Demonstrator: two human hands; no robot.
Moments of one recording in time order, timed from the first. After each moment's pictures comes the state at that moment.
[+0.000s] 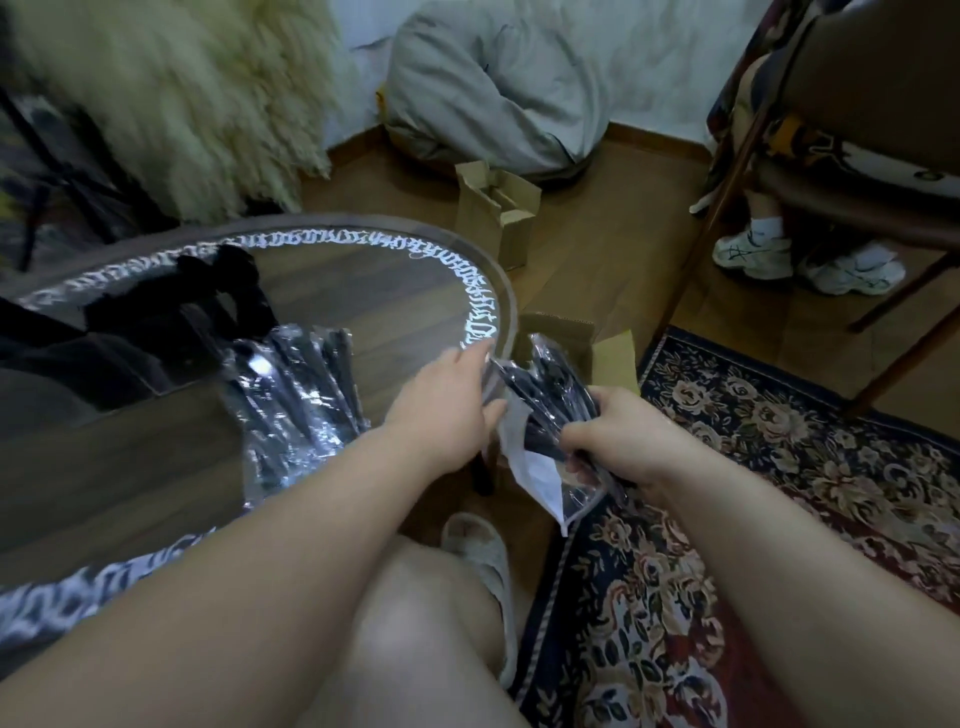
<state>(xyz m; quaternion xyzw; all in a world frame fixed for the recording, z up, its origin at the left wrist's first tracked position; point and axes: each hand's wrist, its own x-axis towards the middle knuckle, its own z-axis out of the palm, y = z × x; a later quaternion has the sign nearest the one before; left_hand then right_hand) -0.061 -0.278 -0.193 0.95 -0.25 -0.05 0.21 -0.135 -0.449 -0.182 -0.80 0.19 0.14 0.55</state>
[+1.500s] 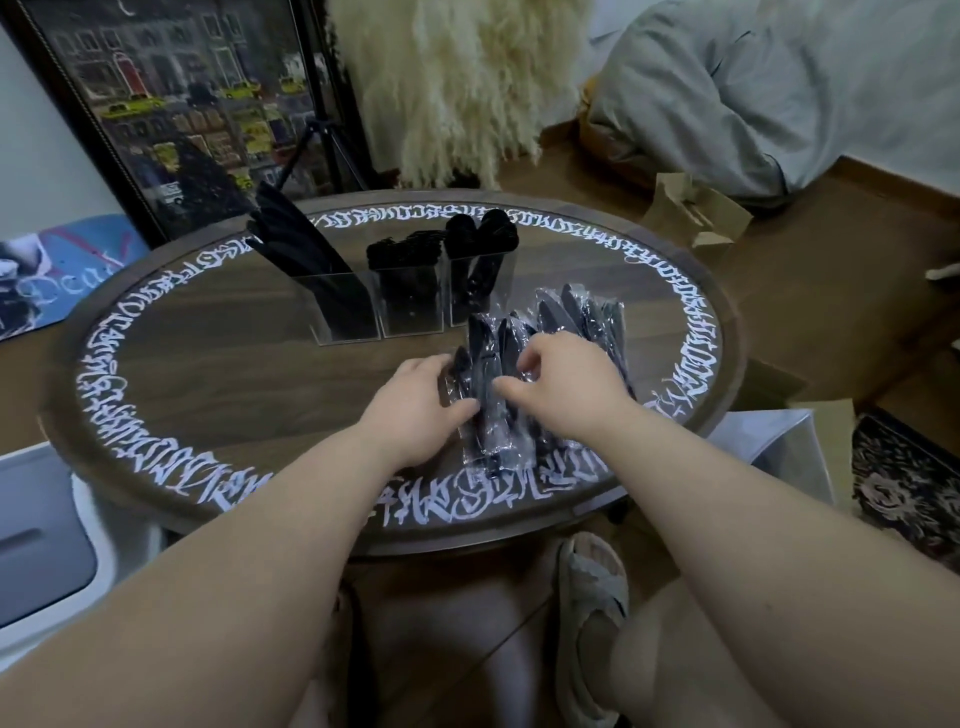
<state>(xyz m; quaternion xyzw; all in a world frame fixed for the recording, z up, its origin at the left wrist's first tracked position) -0.040 -0.068 -0.225 0.96 0.01 -0.08 0.28 -0.019 -0.238 -0.197 -0.98 -0.08 0.05 0.19</state>
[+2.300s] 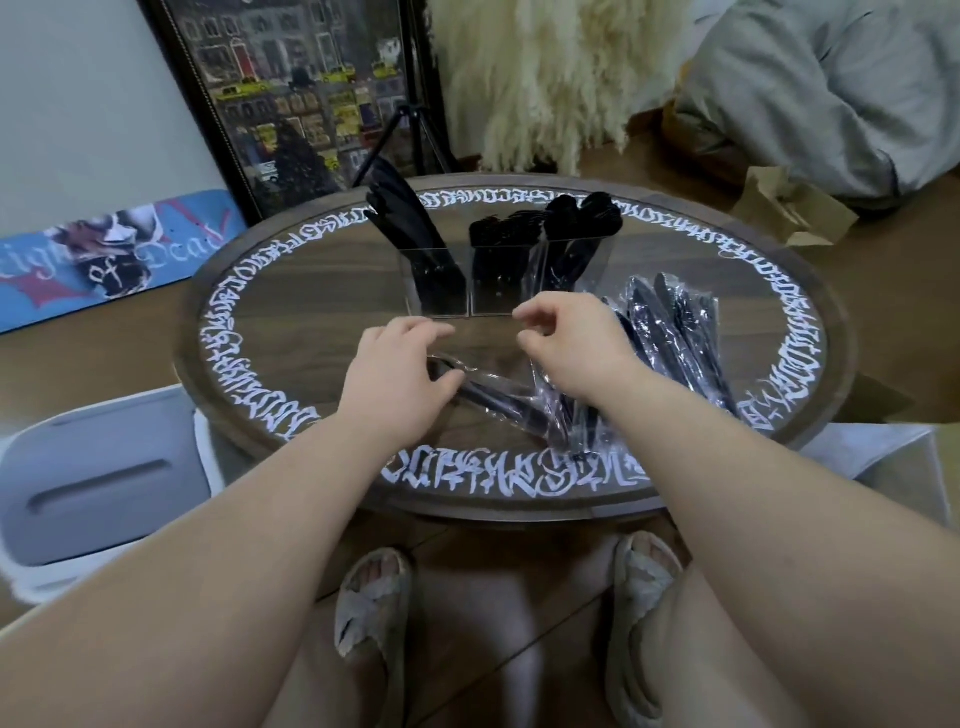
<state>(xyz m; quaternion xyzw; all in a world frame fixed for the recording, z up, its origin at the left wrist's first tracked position) -0.080 0.006 -0.206 0.97 0.06 0.07 0.20 -0.016 -0.165 -0.188 -0.92 -0.14 0.02 0.35</state>
